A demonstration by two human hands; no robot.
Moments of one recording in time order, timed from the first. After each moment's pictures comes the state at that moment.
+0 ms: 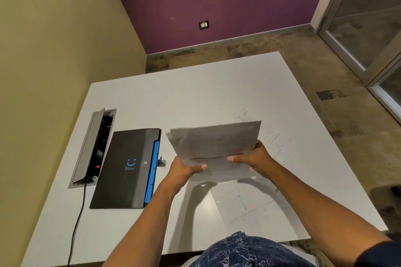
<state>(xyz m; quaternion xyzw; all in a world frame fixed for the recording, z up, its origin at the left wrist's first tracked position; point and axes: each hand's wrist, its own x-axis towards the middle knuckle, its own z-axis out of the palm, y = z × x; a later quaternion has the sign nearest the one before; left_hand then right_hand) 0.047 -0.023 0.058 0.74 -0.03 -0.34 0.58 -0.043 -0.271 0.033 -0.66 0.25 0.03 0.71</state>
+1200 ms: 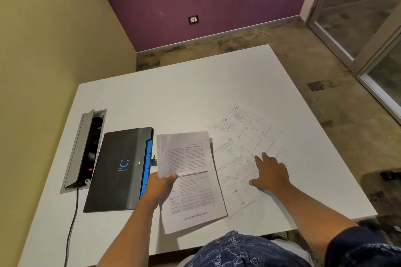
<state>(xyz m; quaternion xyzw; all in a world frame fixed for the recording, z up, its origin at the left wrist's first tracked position) 0.041 0.035 0.018 0.76 0.13 -0.34 0.54 -0.109 -0.297 -0.040 -0.93 0.26 0.24 0.11</state>
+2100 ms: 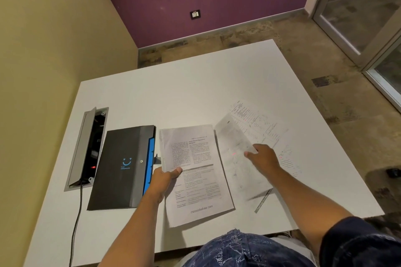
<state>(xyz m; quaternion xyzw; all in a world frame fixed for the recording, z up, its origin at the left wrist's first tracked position) 0.053 0.025 0.015 0.75 0.15 -0.36 0.54 -0.064 -0.296 -0.039 -0.80 0.38 0.06 0.46</state>
